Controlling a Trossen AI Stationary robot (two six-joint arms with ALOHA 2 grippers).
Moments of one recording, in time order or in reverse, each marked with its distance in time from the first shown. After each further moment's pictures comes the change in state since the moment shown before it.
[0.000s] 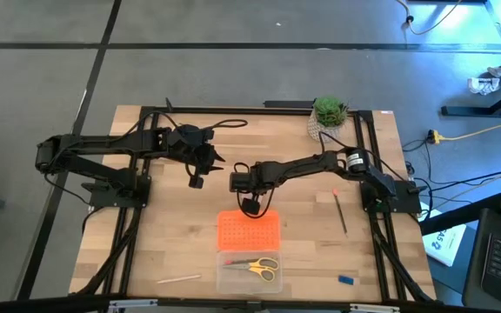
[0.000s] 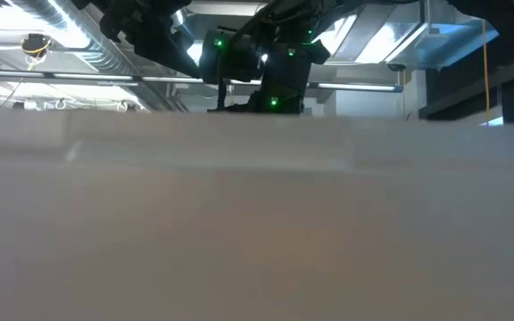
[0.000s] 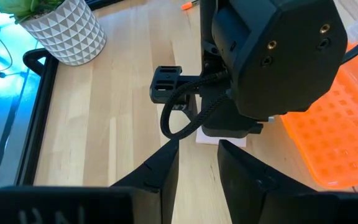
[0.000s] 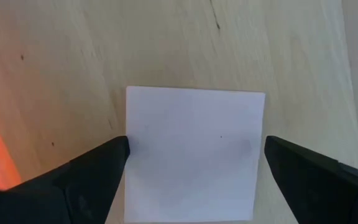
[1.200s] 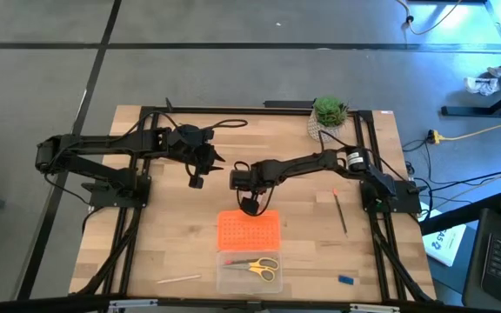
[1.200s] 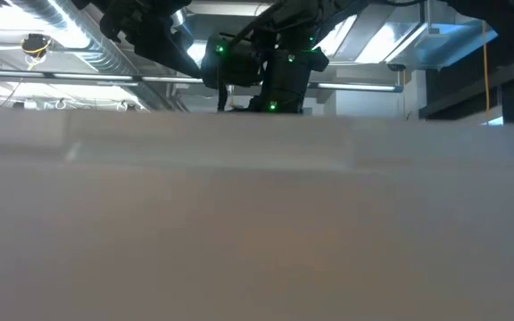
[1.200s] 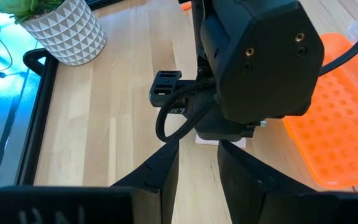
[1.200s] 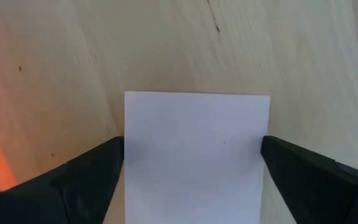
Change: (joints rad) left arm 0.000 0.000 0.000 0.000 0.000 0.000; right arm -0.019 -0.002 -0.030 0.055 -0.052 0.019
